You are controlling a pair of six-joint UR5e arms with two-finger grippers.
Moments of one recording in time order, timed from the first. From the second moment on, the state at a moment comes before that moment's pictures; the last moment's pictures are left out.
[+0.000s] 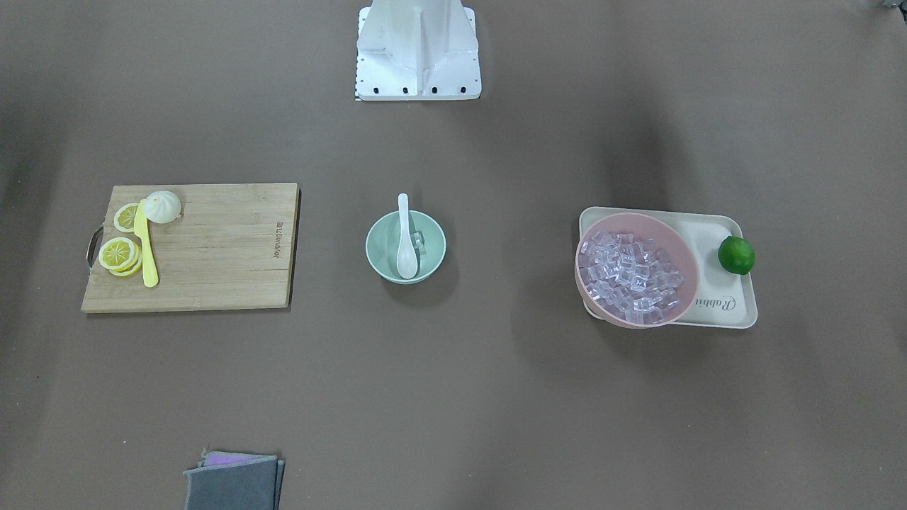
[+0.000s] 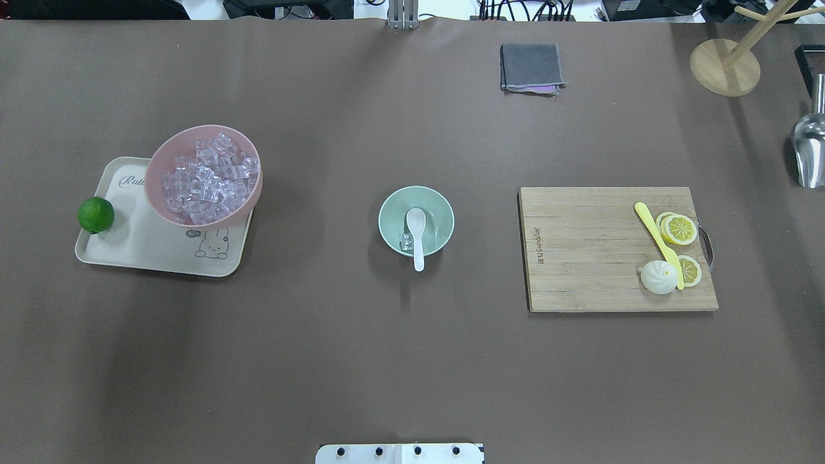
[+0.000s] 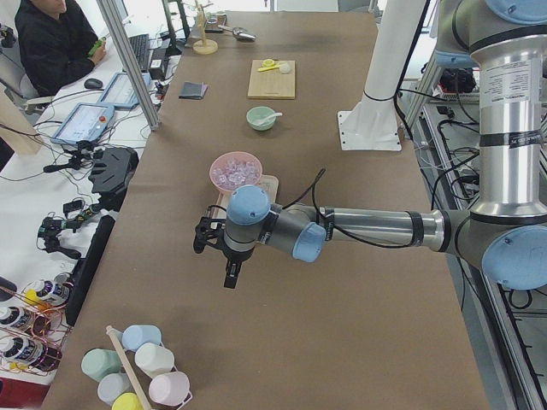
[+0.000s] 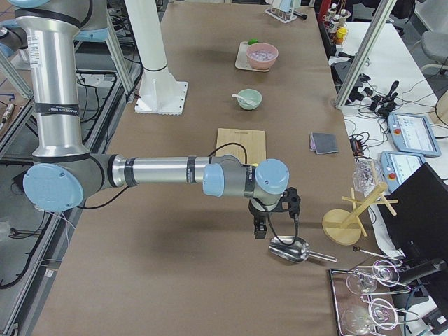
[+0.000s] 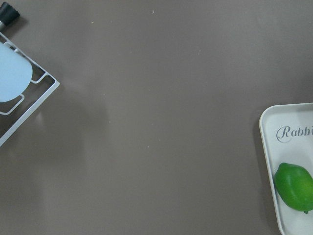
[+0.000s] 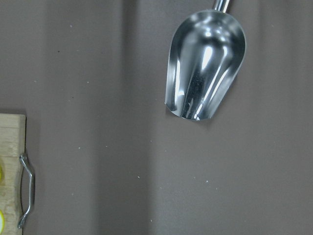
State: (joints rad) left arm -1.53 -1.46 -1.71 -1.90 -2.34 -0.22; right arm 1.58 -1.56 1.60 -1.64 2.42 -0.06
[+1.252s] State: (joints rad) left arm -1.55 -1.44 -1.70 -1.83 -2.33 -0.22; right arm 1.59 -1.58 1.61 -1.64 2.43 -0.05
